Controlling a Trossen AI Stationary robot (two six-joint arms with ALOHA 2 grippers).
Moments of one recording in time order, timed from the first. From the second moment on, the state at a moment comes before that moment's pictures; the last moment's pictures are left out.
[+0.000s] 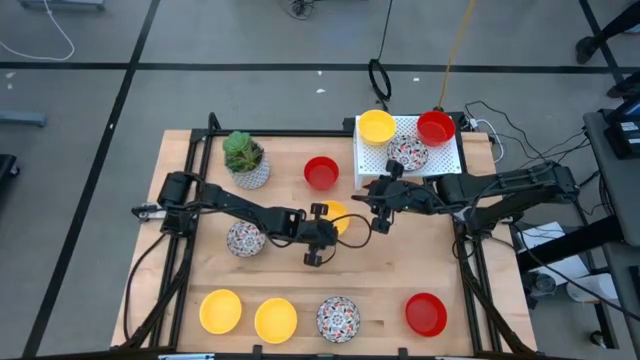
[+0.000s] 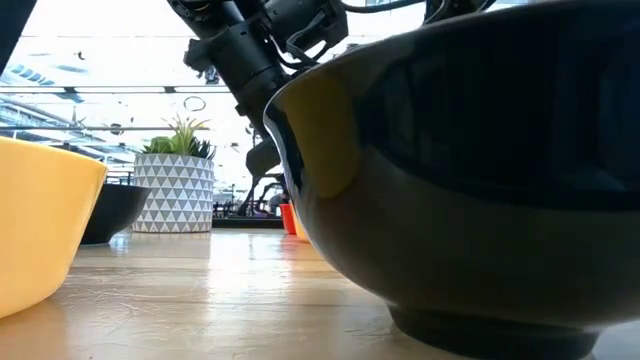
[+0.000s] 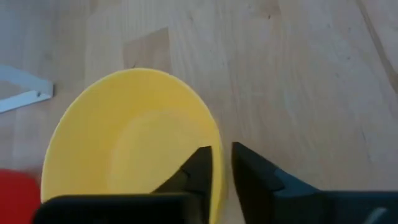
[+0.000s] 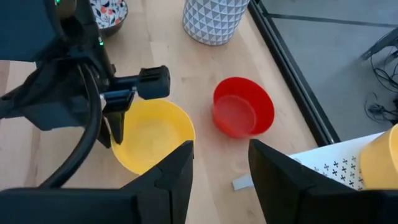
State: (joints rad) left arm -0.13 1.95 1.21 -0.18 -0.23 0.17; right arm 0.11 1.25 1.10 -0.60 0.44 0.09
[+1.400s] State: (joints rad) left arm -0.18 1.28 1.21 -0.48 -0.24 -0.14; right arm 0.11 1.56 0.68 0.21 0.11 -0.11
